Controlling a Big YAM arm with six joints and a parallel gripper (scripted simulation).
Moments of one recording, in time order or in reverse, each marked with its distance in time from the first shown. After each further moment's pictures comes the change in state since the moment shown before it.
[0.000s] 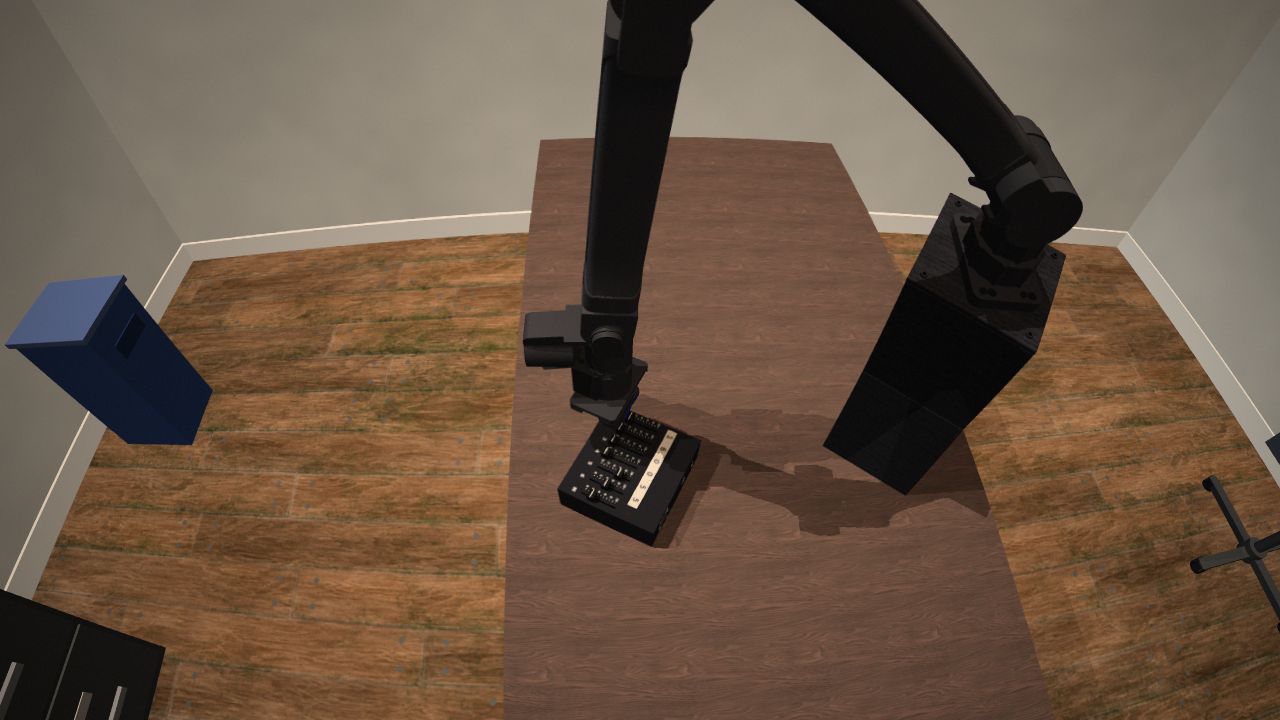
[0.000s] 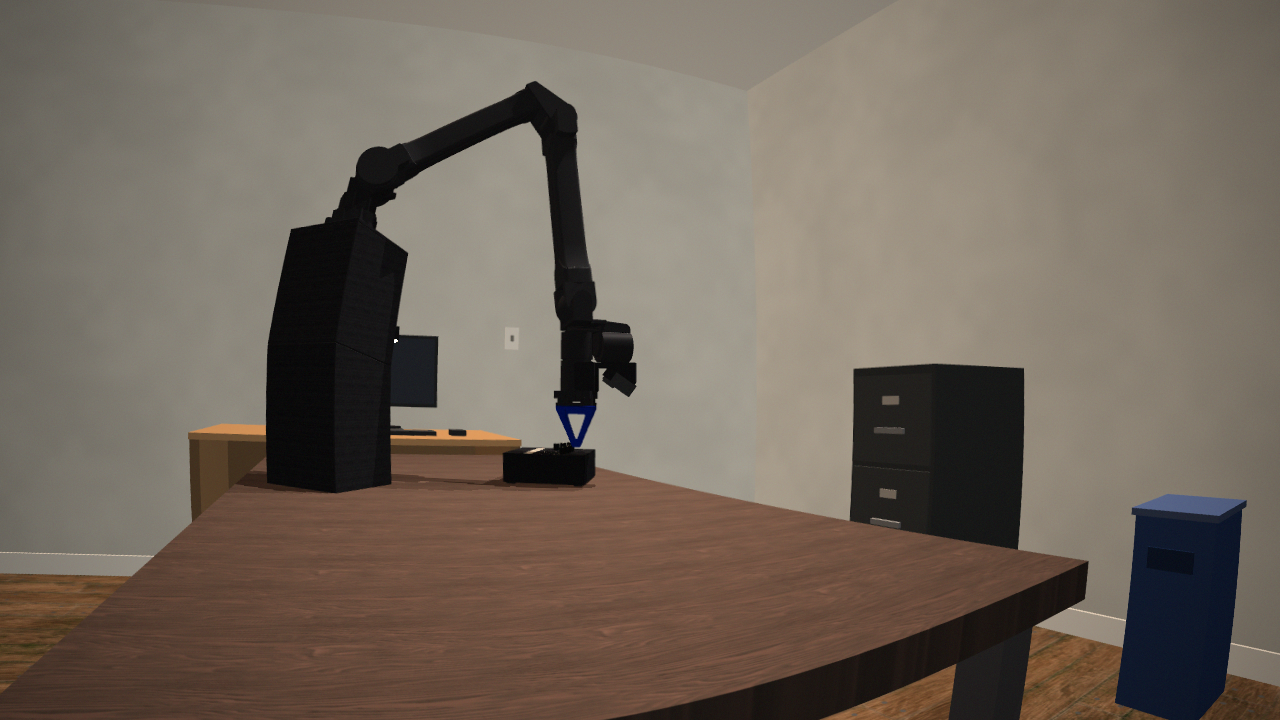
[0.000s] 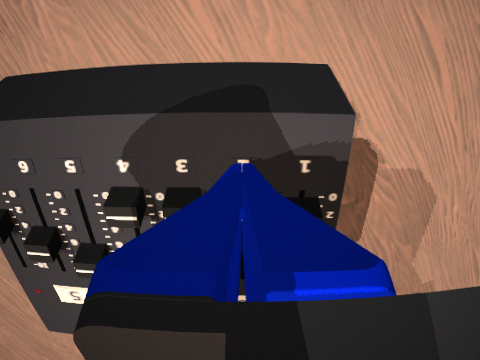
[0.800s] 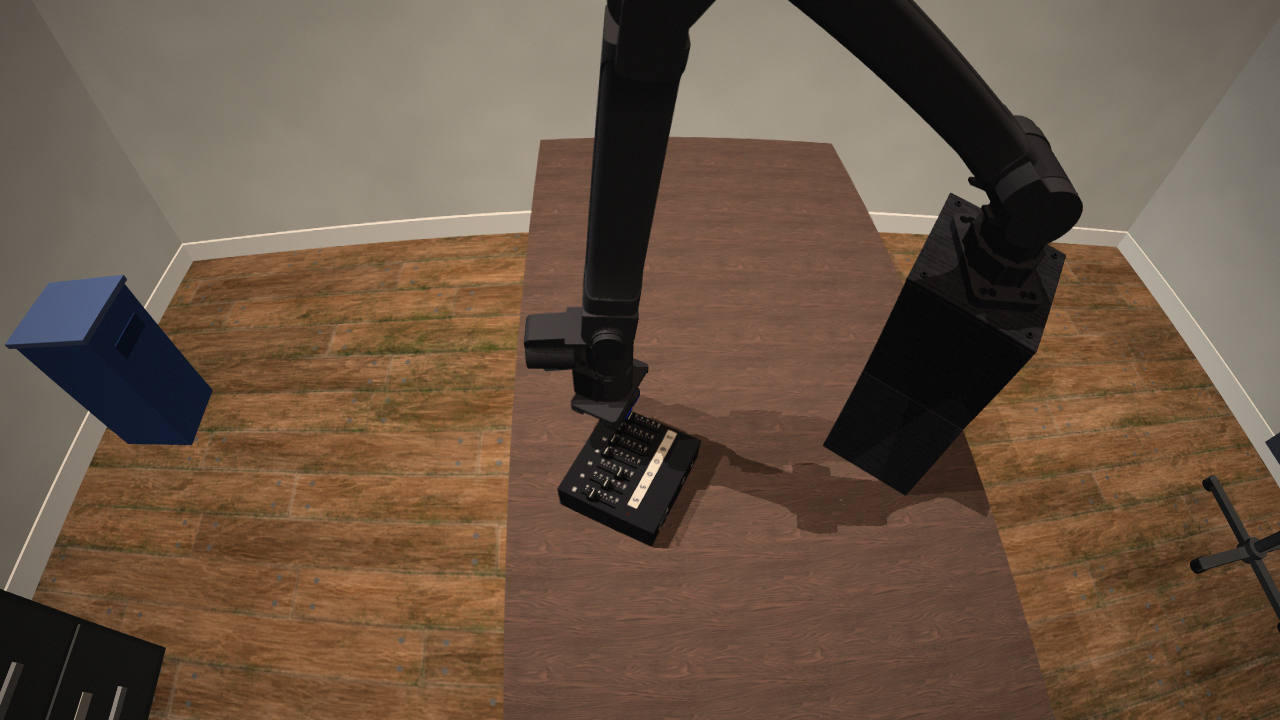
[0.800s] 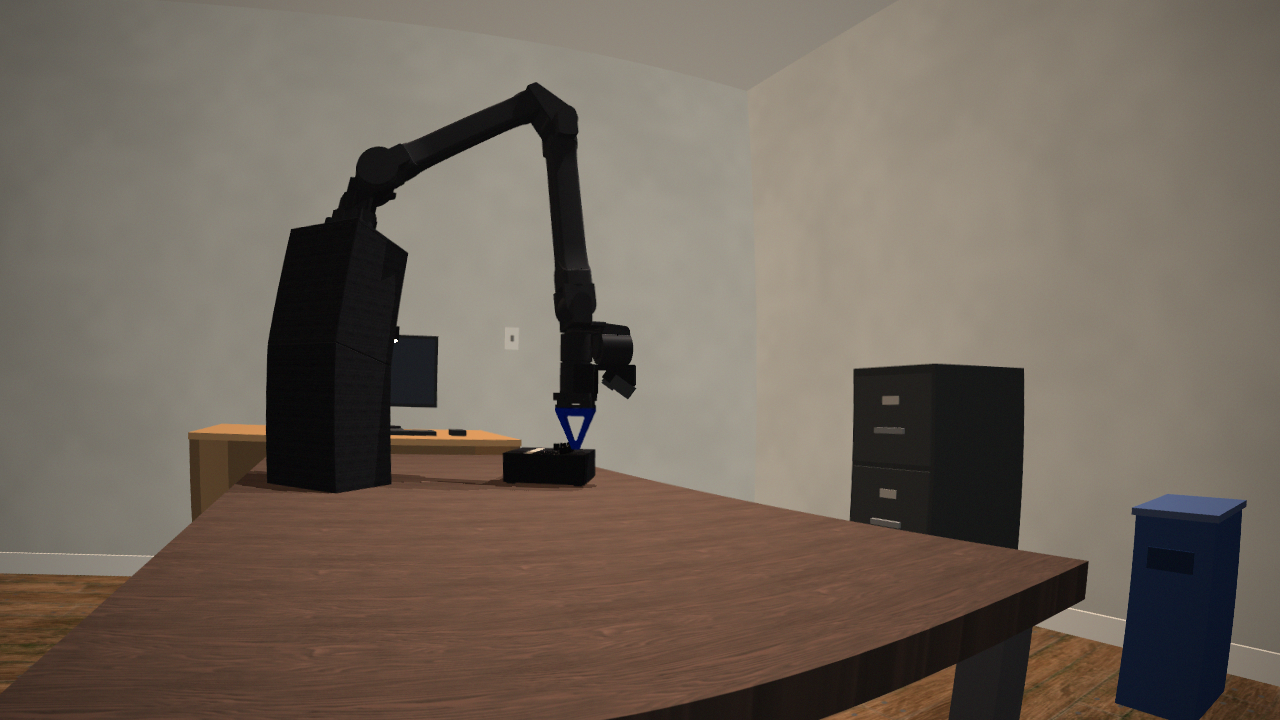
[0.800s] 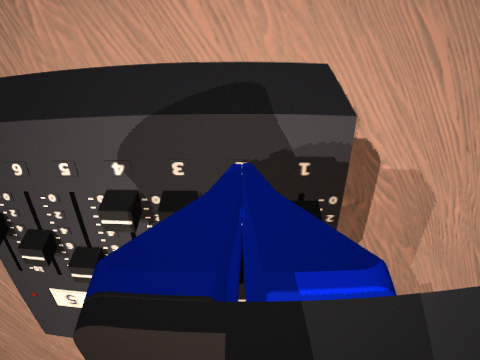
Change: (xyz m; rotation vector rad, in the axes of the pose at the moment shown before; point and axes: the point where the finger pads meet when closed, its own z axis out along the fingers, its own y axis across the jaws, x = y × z) arm 0.001 -0.001 0.004 0.001 0.003 0.000
